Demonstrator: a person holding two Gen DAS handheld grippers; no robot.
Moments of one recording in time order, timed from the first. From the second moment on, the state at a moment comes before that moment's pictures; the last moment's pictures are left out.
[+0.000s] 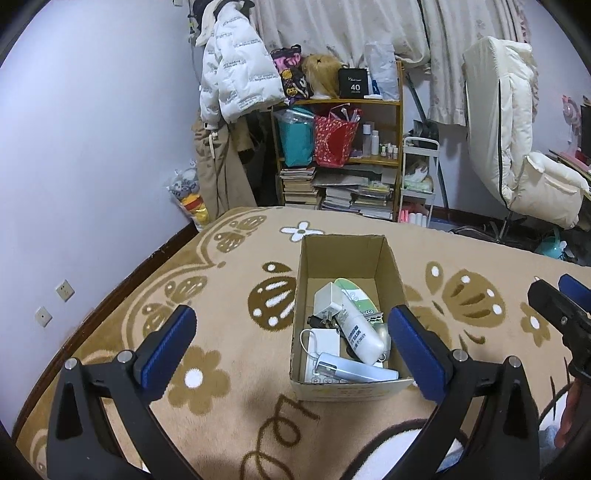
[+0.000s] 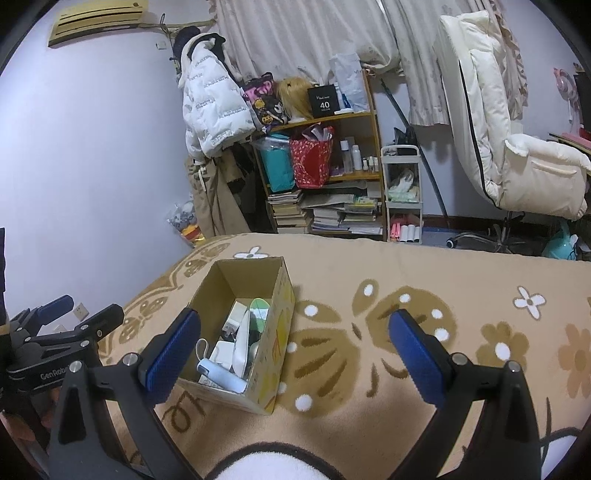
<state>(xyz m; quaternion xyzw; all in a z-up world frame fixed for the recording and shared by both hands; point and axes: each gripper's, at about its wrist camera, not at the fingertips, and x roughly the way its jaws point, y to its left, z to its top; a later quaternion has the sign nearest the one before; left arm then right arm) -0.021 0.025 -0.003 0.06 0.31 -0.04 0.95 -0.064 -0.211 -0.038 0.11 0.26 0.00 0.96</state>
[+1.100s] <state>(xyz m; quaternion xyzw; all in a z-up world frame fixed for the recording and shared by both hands) -0.023 0.026 -0.001 0.07 0.30 -0.04 0.95 -0.064 -0.206 -0.049 0.11 0.28 0.00 0.95</state>
